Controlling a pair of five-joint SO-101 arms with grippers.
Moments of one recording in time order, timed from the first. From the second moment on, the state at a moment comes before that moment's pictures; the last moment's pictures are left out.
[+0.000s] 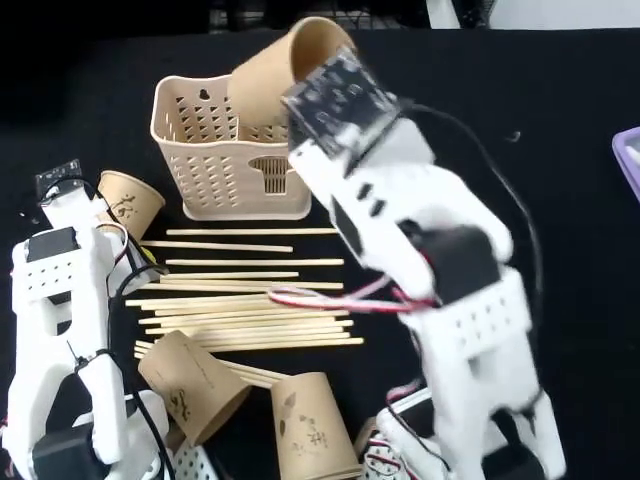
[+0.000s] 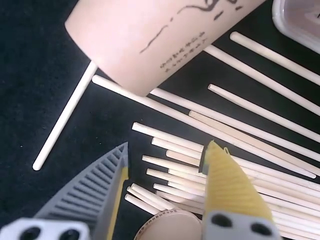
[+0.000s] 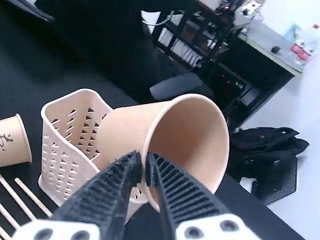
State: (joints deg) left arm -22.6 -29.1 44.5 67.9 5.1; right arm -24.7 -32.3 4.6 56.2 24.7
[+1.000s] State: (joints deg) left arm -22.6 -29.1 44.5 67.9 5.1; right arm -25.1 -13.6 -12.3 69.5 45.4
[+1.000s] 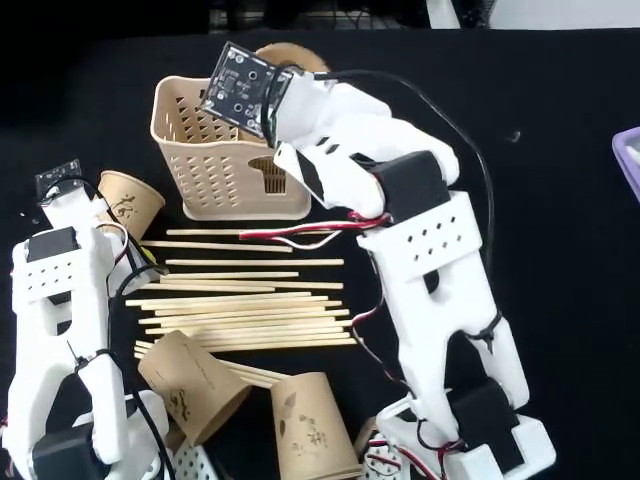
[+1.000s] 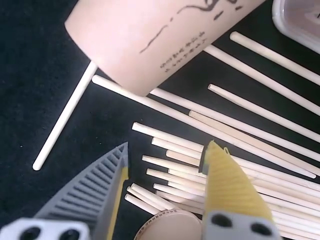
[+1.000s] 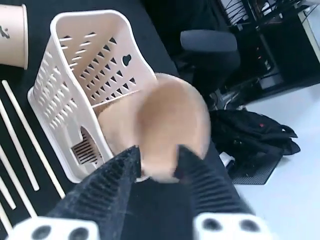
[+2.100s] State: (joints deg) left arm -22.6 -29.1 44.5 67.9 5.1; right arm -52.5 -71.2 36.6 99.2 41.2
